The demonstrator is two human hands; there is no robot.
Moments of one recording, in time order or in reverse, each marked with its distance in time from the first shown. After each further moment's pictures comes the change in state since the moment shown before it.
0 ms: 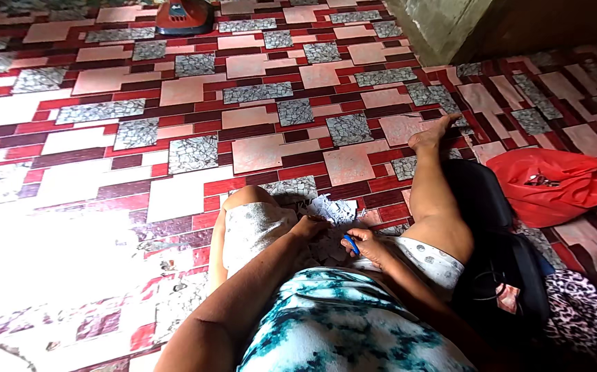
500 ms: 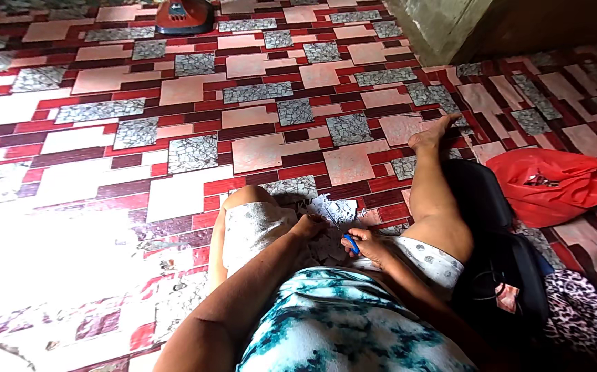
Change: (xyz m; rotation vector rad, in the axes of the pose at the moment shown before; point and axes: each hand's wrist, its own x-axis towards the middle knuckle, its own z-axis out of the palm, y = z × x) left_hand 0.000 0.000 -0.001 0.070 0.013 0.044; right_hand -0.001 -0.003 -0.001 0.018 -0.030 0.040
